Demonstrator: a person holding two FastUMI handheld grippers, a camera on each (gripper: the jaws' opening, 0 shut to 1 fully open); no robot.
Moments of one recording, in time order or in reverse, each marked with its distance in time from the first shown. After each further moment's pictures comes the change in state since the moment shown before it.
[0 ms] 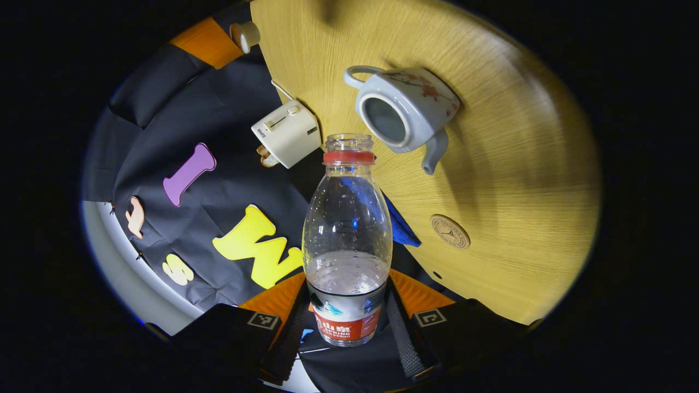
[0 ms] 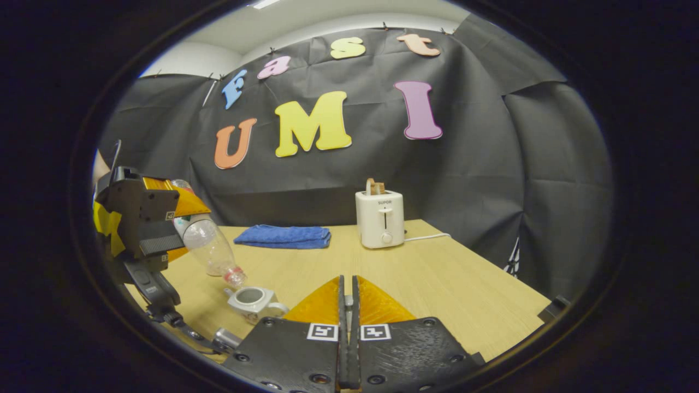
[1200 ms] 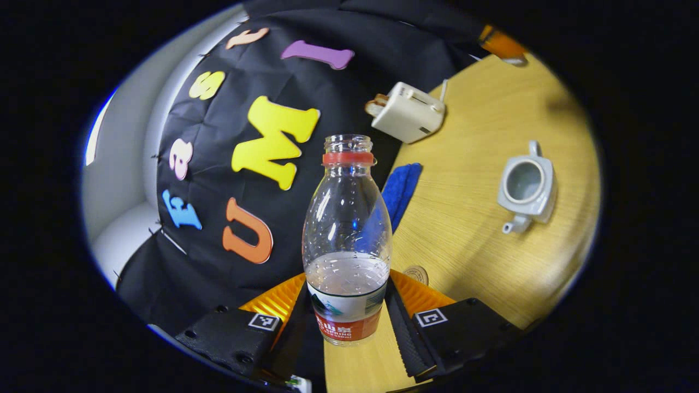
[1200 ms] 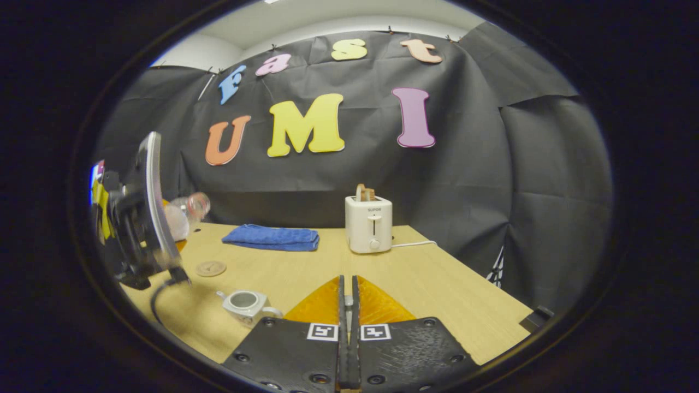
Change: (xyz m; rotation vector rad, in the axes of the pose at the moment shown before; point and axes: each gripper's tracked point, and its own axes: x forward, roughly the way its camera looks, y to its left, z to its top) left arm 0.021 -0.039 -0.047 -1.227 0.027 -0.007; right arm -0.006 0.002 0.016 -0.053 -0.001 -0.075
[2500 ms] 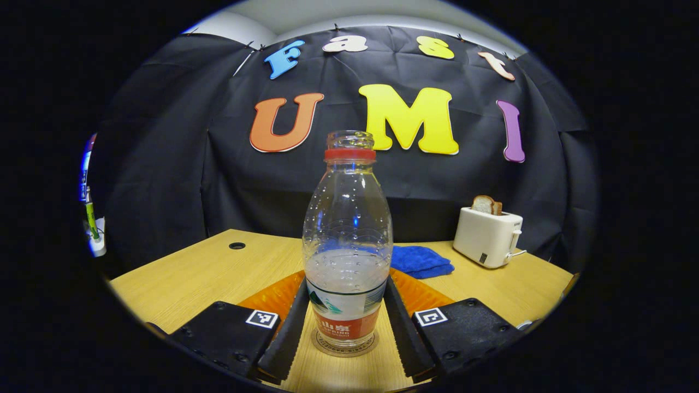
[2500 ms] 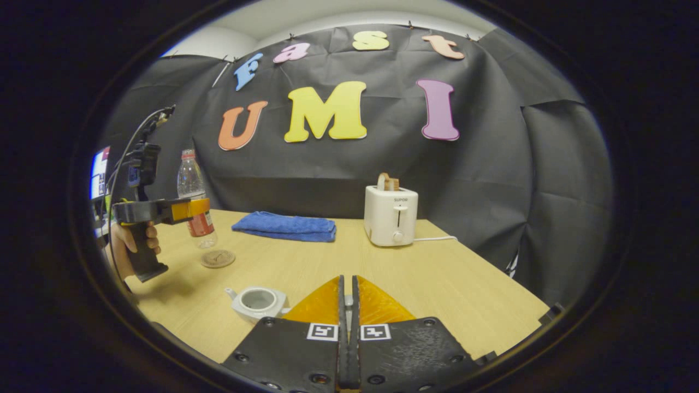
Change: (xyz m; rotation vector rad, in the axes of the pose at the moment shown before) left arm 0.088 -0.016 -0.039 -1.085 -0.056 -0.072; right arm 0.032 0.038 -0.024 -0.035 0.053 0.056
